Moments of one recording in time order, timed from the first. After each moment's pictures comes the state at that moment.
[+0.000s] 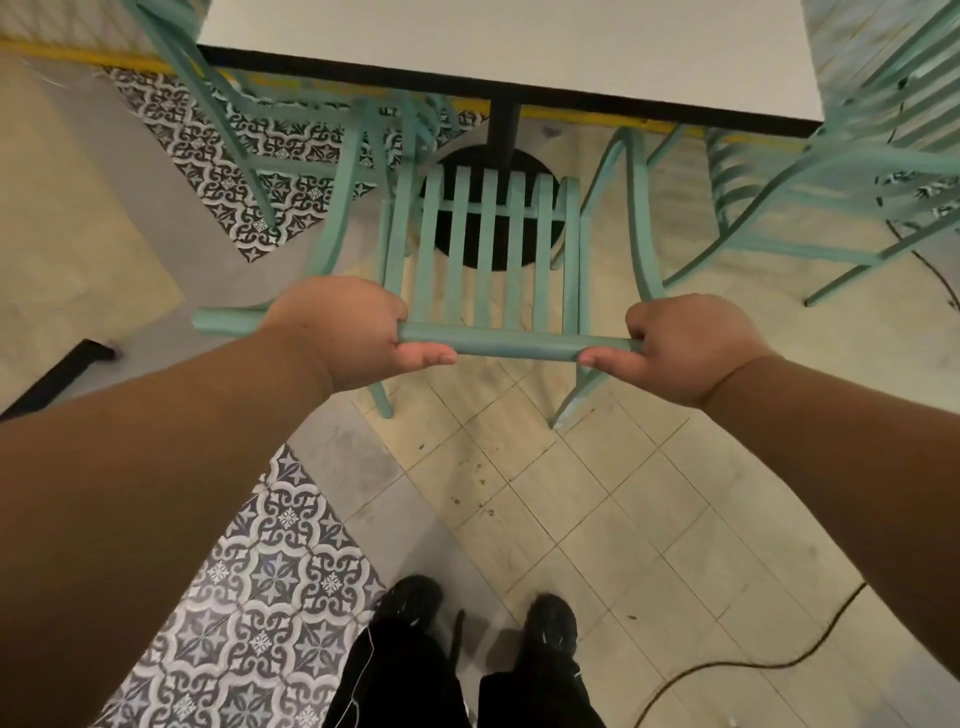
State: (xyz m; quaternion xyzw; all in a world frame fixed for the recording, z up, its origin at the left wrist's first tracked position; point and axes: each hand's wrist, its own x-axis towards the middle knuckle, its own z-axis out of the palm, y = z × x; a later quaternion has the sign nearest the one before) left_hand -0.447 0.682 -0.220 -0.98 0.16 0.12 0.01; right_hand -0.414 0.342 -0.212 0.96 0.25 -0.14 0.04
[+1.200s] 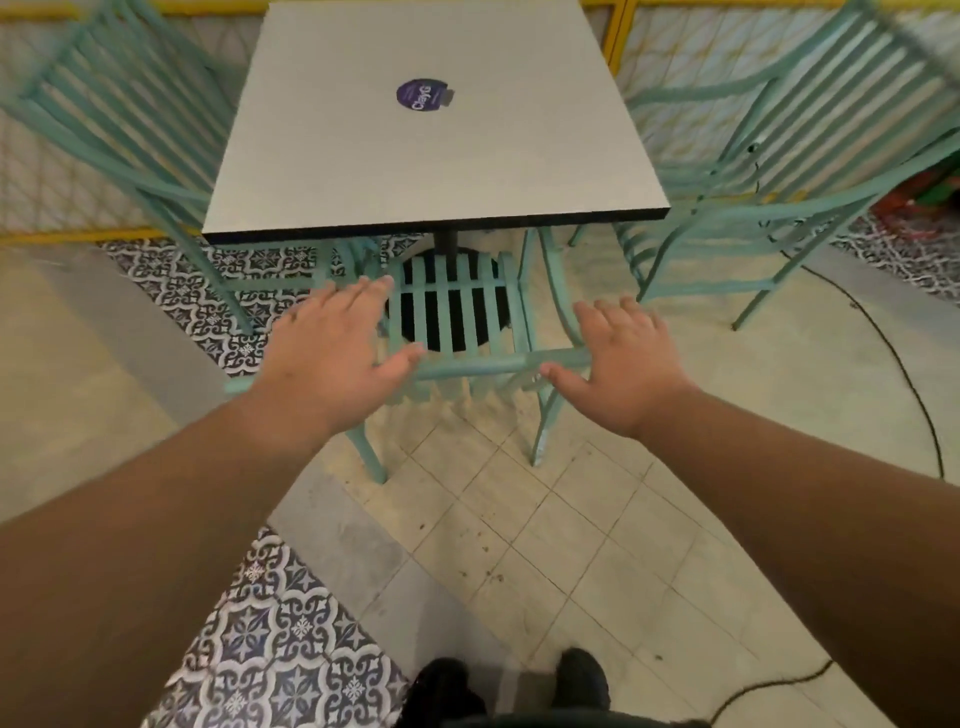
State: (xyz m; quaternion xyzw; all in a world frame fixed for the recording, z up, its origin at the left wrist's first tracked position) left_hand -0.454 0.652 -0.093 -1.00 0.08 0.03 -0.05; right_hand -0.460 0.353 -0.121 1.00 0.07 -0.06 -0.02
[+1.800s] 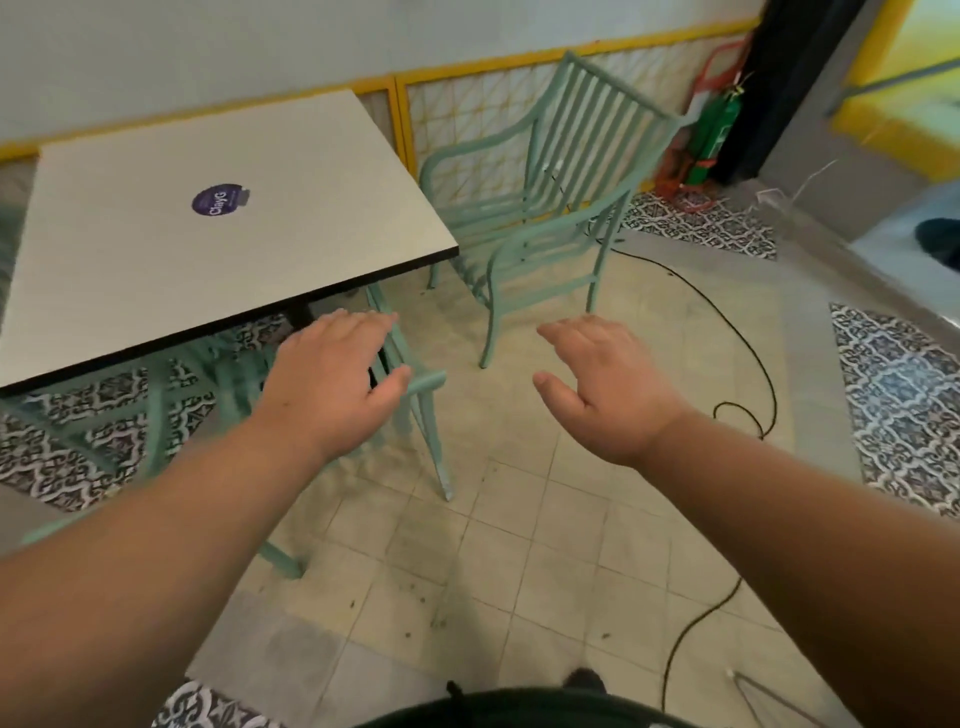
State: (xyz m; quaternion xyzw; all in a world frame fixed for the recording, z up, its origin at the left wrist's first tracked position) left_hand -0.473 0.451 -0.034 -0.95 0.29 0.01 -0.08; right_hand -0.586 0.189 -0.032 0.99 -0.03 0.00 -0.14
